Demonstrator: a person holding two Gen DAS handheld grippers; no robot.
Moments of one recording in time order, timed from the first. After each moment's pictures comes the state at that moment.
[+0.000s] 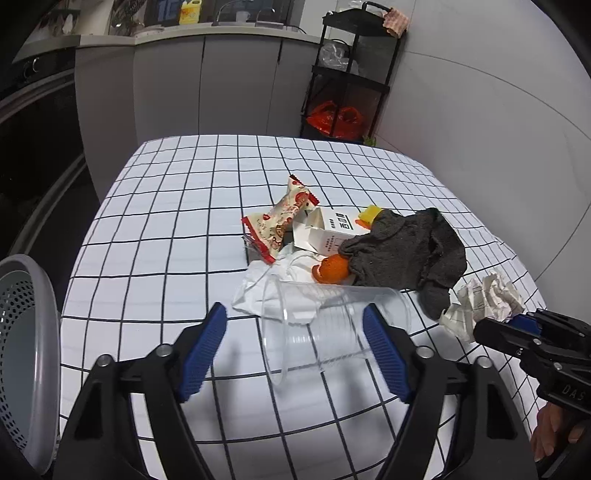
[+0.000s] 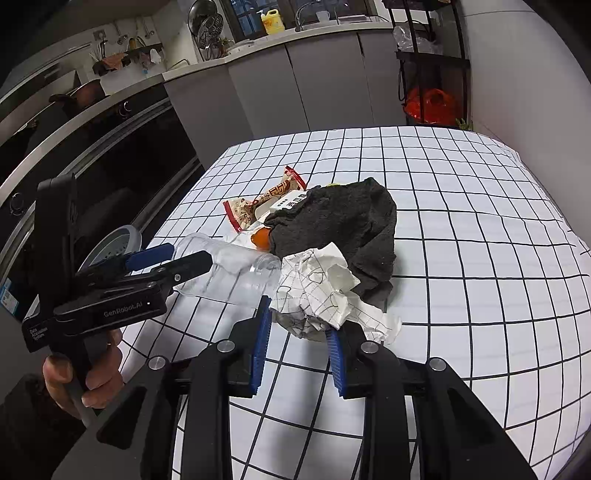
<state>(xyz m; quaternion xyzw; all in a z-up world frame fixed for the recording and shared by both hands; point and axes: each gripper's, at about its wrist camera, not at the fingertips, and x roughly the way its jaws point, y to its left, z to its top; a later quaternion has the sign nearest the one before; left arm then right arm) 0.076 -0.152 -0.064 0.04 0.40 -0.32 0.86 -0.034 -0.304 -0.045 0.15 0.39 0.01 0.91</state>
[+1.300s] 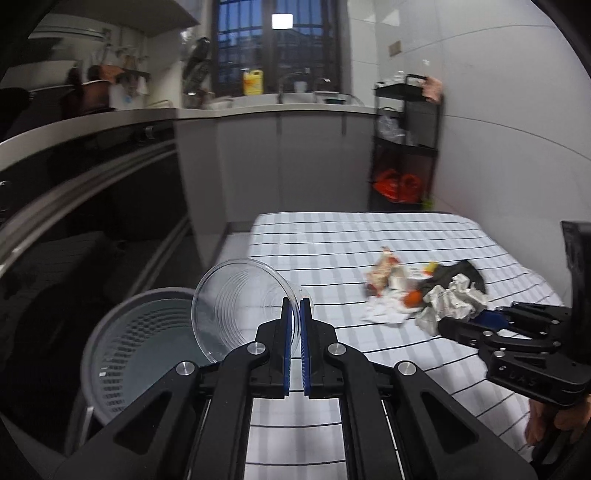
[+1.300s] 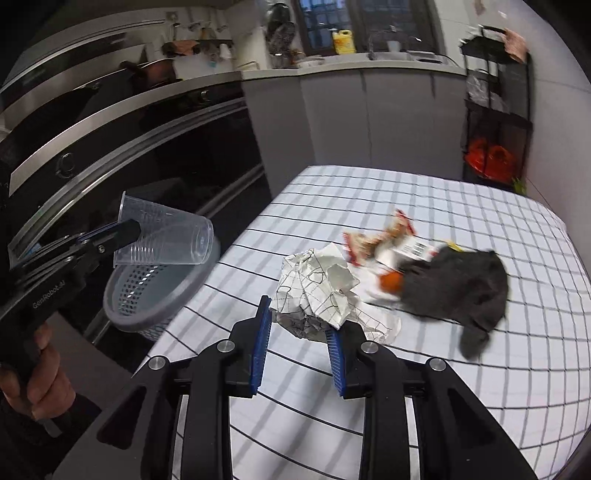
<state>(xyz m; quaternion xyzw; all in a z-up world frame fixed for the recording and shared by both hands) 0.005 -0.008 0.035 0.07 0.27 -0.17 0.94 -0.014 -0.169 0.007 0.07 0.34 0.10 0.93</state>
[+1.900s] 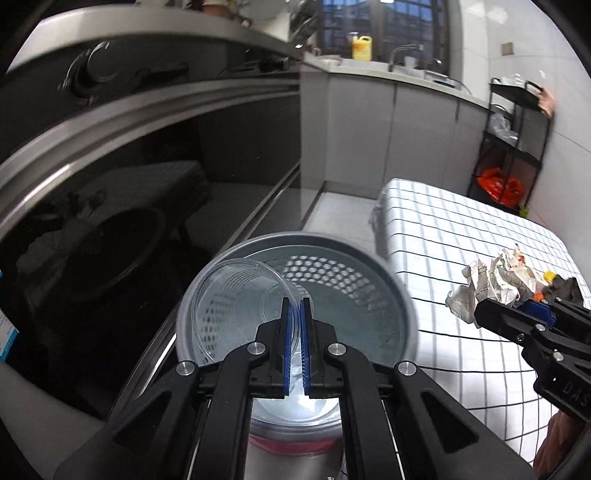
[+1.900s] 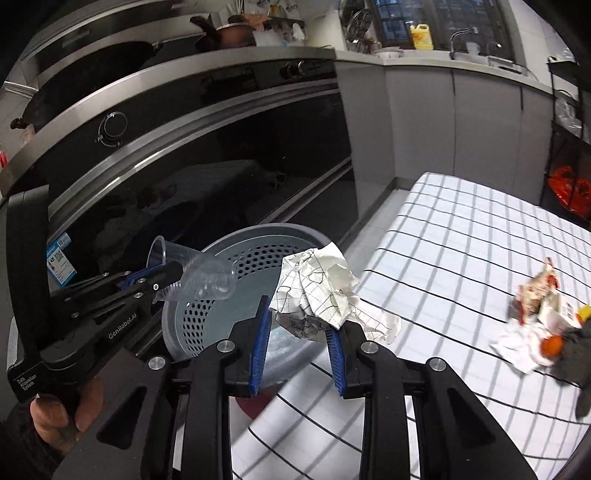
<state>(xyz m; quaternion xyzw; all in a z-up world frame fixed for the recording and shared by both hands) 0.066 0.139 -0.004 0.01 0.35 -0.01 0.94 0.075 -0.020 0.001 0.05 0.36 0.20 0.91</state>
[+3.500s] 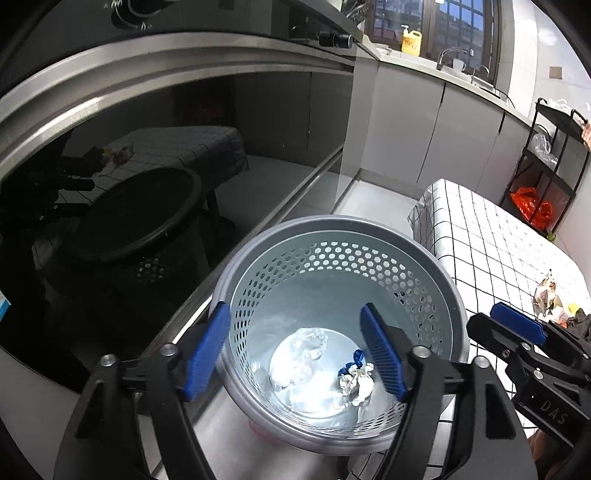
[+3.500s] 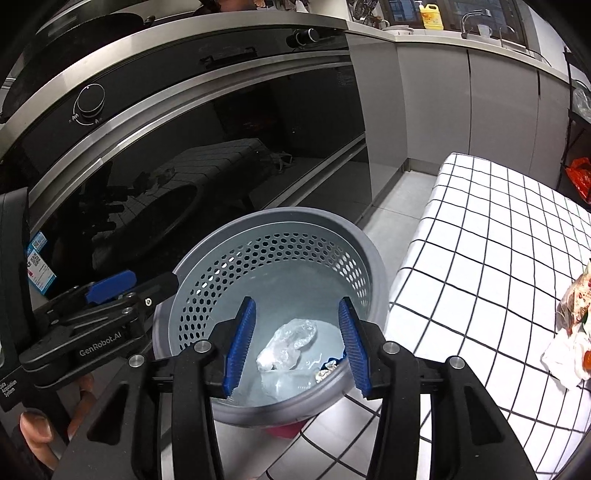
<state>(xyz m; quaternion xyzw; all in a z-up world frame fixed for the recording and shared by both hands) 0.085 0.176 -0.024 -0.04 0.38 0.04 0.92 0.113 0.009 -0.027 0.06 0.39 0.20 0.90</state>
